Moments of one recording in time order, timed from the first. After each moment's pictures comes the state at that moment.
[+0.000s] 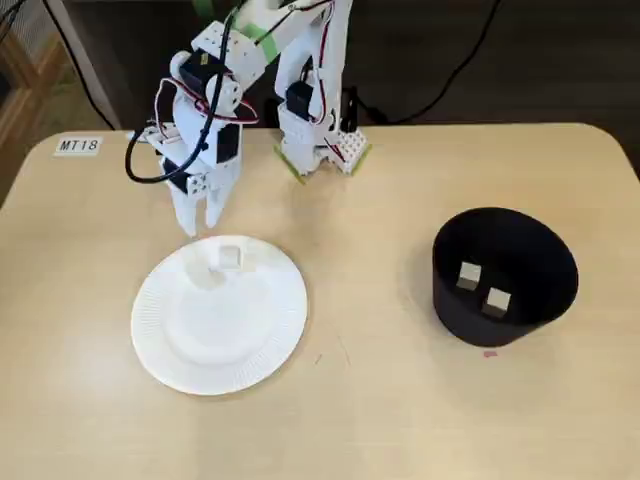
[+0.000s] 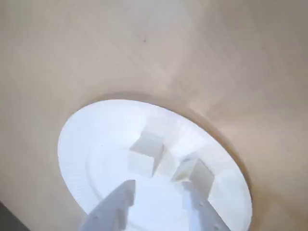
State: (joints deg) arm 41.7 110.7 119.4 61.2 -2.3
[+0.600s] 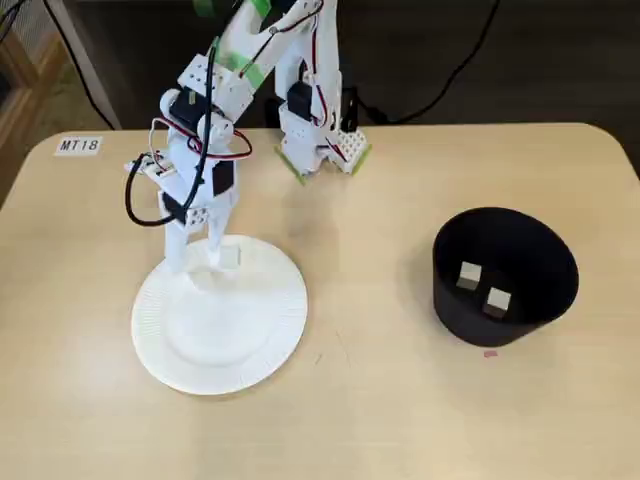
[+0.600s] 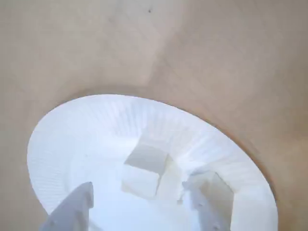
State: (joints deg) arm 38.5 96.5 112.7 57.5 -1.2
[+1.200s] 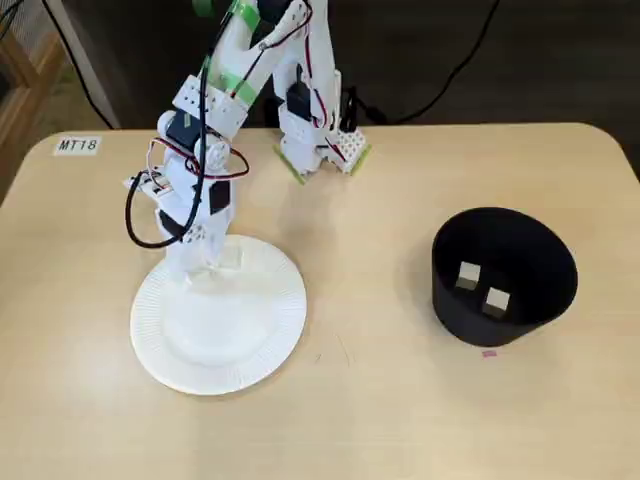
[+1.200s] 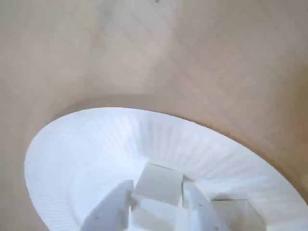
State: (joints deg) arm 38.5 89.6 112.5 48.0 1.3
